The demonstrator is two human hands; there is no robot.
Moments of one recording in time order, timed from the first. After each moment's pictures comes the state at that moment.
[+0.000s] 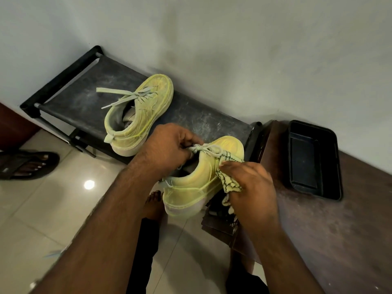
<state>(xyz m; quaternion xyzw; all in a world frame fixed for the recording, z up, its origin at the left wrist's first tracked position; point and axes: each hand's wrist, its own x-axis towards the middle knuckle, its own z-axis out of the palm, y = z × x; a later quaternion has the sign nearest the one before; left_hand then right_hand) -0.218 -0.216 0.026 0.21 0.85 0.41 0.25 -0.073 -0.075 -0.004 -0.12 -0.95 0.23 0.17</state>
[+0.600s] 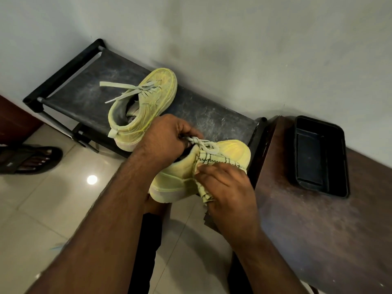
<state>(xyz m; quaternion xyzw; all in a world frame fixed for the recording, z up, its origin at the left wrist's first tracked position) -0.226 -0.219 0.020 0.20 0.86 0.41 0.22 -0.076 -0.113 -0.009 0.00 -0.96 0.21 0.19</state>
